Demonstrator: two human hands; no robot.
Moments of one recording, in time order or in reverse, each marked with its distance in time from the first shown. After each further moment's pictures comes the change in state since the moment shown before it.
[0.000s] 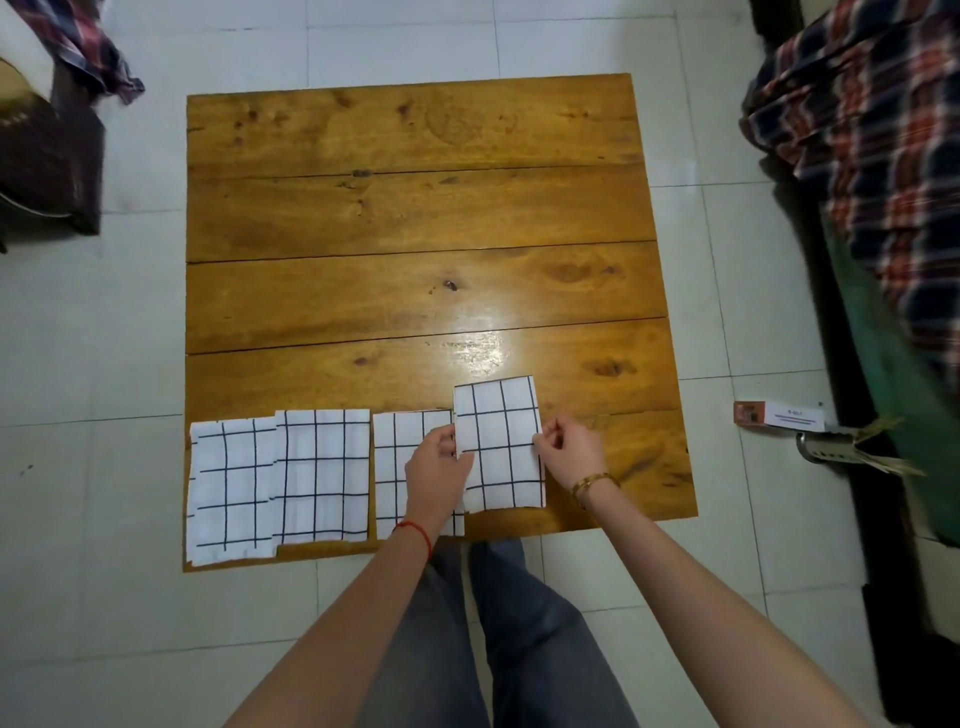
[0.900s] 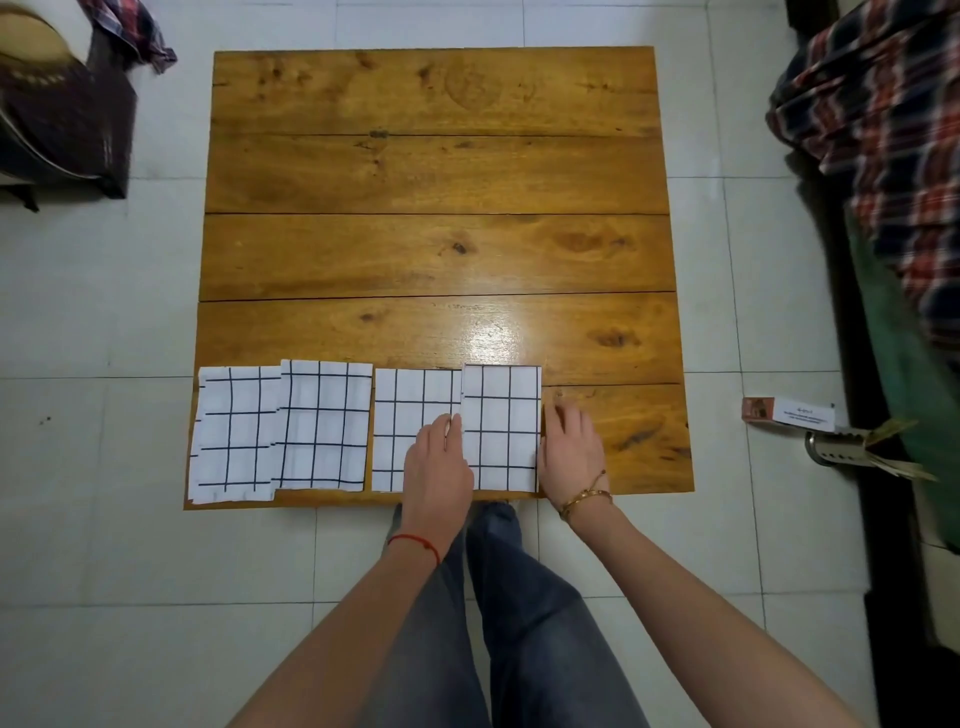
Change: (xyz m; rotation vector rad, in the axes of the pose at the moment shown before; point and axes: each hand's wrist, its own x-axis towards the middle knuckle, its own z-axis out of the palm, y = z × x) left_hand -0.038 -0.053 0.016 0.848 0.120 0.423; right_hand -0.039 0.041 0.032 -0.579 0.197 -0.295
